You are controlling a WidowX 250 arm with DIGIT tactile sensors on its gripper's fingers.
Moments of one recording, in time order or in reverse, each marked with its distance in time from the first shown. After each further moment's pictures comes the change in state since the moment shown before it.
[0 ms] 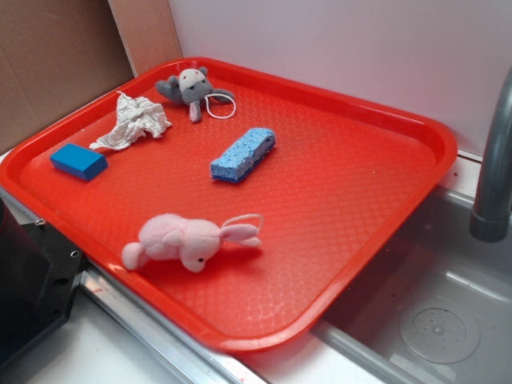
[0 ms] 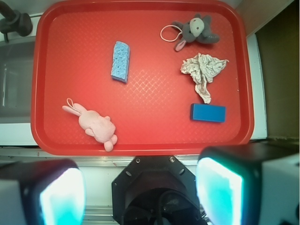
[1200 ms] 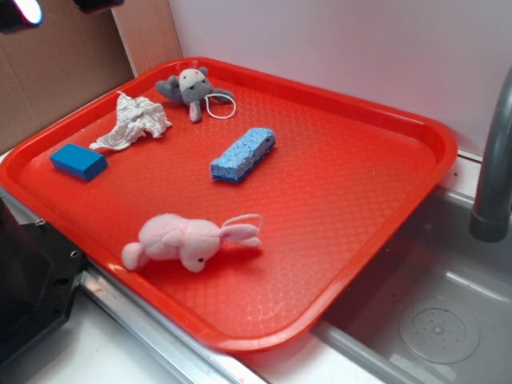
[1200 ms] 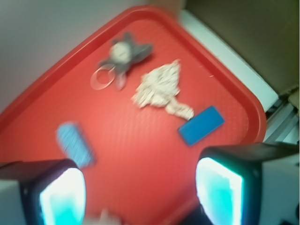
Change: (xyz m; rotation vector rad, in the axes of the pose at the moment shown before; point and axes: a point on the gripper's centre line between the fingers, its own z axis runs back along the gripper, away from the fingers) arm 0.053 0.068 -0.069 0.007 -0.178 0.752
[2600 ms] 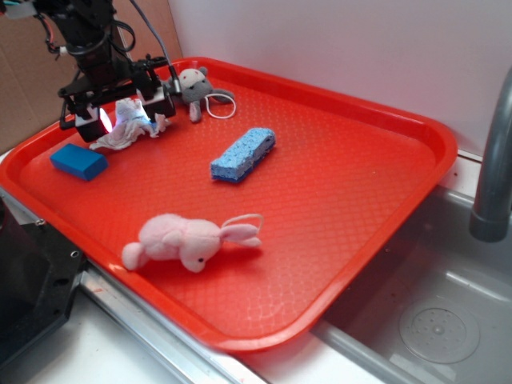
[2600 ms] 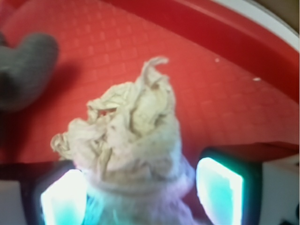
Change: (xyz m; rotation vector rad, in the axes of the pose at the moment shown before) arm 0.047 0.035 -0.160 0.105 -0.025 0.229
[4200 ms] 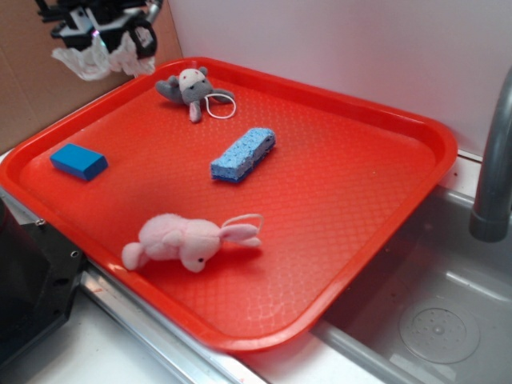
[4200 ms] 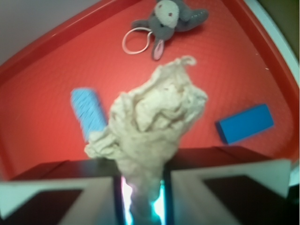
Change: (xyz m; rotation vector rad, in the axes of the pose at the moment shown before) arm -0.099 -0.040 0.162 -0.167 0.164 -0.566
